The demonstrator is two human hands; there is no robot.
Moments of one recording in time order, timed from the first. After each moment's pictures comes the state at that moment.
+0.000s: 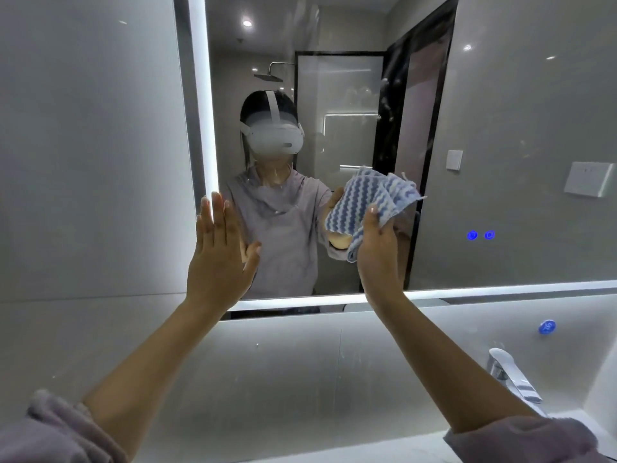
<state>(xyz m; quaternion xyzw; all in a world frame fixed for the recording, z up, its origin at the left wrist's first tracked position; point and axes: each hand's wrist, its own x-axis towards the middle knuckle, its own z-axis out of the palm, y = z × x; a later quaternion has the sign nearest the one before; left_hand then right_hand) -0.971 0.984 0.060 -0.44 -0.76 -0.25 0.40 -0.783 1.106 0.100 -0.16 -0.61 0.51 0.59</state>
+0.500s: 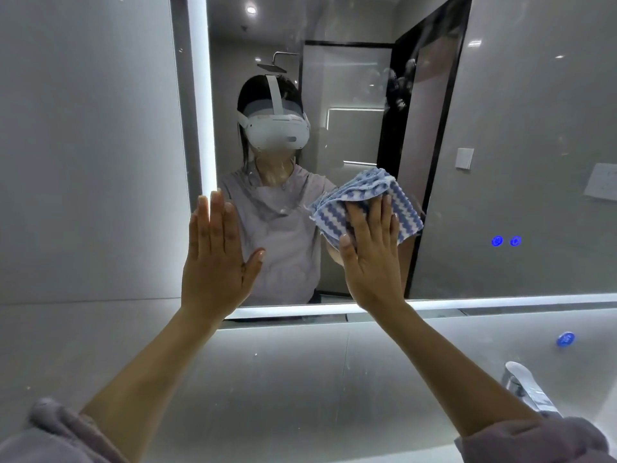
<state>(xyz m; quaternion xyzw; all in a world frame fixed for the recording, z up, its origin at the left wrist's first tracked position) -0.998 1.005 0.044 -0.40 -0.71 -0.24 0.52 -0.810 1.152 0.062 -0.19 -0.82 -0.02 0.54</state>
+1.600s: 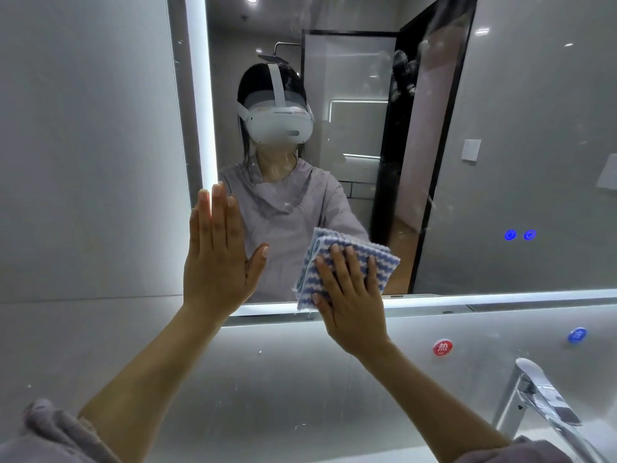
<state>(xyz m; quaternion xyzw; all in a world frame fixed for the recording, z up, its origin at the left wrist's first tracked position) -0.999 1.009 0.044 -0.39 -0.70 -0.25 0.55 -0.830 1.156 -0.027 -0.16 -0.82 -0.25 0.48</state>
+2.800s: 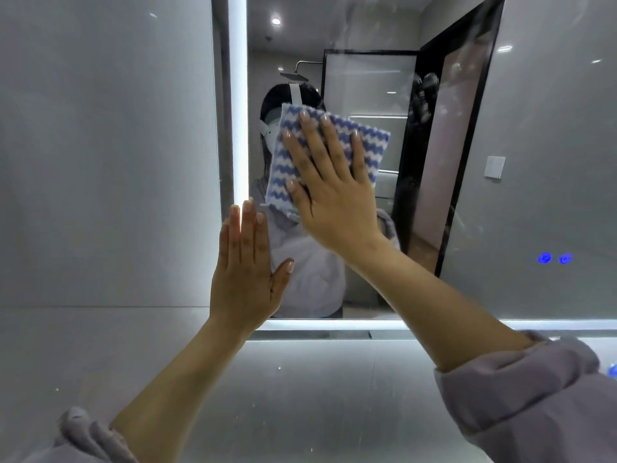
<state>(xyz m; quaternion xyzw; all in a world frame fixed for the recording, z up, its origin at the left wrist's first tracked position) -0.998 1.009 0.045 -0.38 -0.71 -0.28 0.52 -0.893 1.112 0.156 -0.11 -0.79 -0.30 0.53</state>
